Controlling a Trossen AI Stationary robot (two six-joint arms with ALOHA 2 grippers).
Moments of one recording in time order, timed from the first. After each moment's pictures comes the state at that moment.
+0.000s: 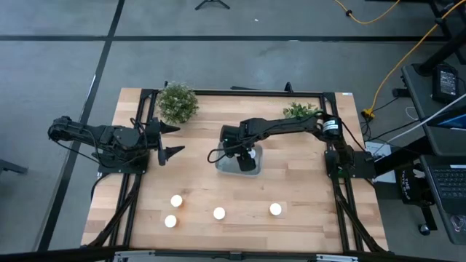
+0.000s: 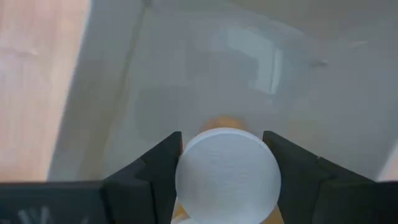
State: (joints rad) left arm -0.23 0.38 0.44 -0.35 -0.53 -0.33; right arm -0.09 2.11 1.66 -0.88 -0.12 -0.31
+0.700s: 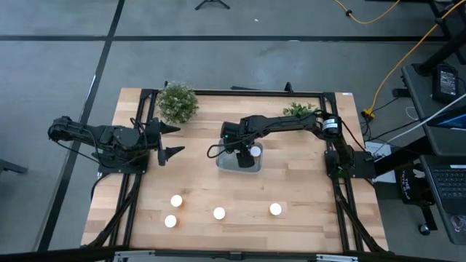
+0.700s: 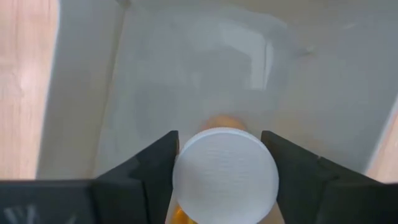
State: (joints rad) left arm -0.23 0.38 0.44 -0.35 -0.52 -0.33; right arm -0.11 2.11 1.66 -0.88 -0.10 -0.26
